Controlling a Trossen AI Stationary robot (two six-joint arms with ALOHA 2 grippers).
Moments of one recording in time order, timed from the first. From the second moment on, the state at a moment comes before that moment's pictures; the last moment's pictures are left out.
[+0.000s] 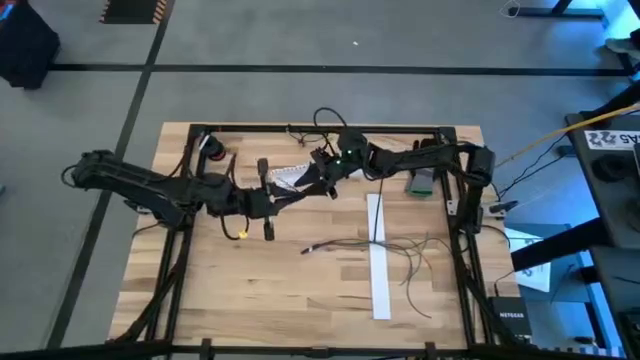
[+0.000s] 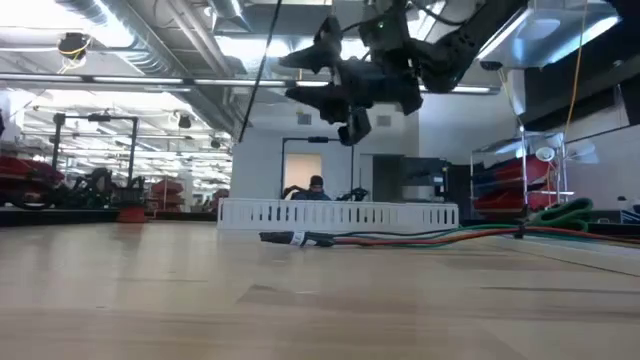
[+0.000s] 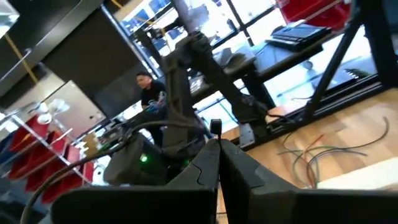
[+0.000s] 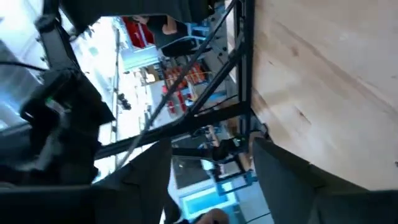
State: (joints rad) left arm -0.23 1.16 0.93 0.22 -0.39 0.59; right arm -0.32 1.88 1.10 0.62 -0.82 1.75
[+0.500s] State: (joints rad) left arm -0.23 1.25 0.93 0.29 -0.34 0.69; right arm -0.31 1.89 1.16 0.59 -0.80 1.83
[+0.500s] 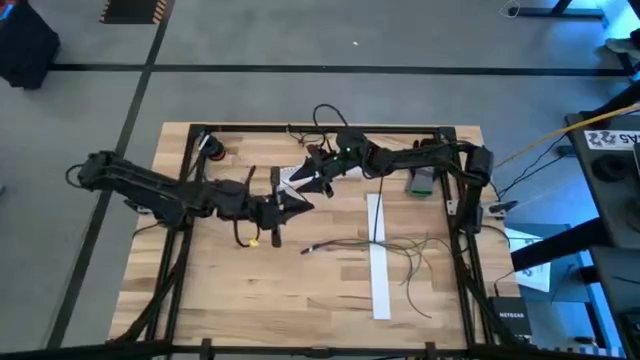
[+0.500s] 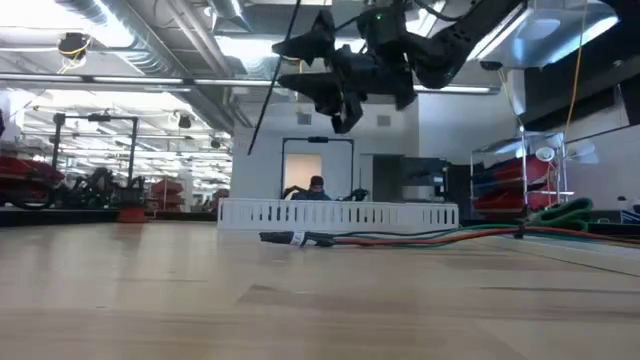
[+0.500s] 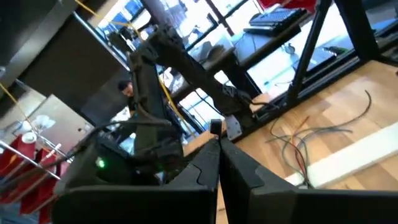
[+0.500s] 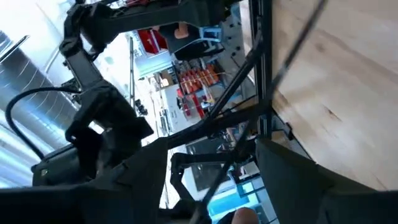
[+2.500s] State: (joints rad) left arm -0.28 1.18 0.92 0.36 -0.55 -0.01; right arm -0.30 1.90 1.18 0.88 -0.45 0.58
